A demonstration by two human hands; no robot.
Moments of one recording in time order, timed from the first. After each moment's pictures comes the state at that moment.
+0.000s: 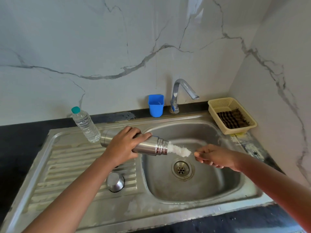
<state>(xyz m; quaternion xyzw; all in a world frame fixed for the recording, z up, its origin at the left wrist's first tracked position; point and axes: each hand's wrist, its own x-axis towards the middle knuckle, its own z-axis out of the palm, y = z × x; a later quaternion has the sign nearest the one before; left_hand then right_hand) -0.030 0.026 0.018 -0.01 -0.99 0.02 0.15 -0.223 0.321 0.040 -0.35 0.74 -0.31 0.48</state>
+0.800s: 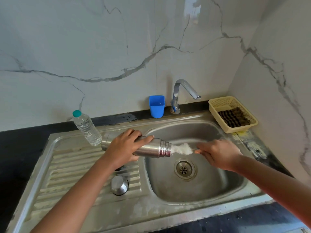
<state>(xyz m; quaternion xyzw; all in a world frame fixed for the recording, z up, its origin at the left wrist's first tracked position) -0.023 0.018 0.025 -0.03 -0.99 0.08 0.13 -0.231 0.321 0.011 -0.59 0.79 -0.09 -0.10</state>
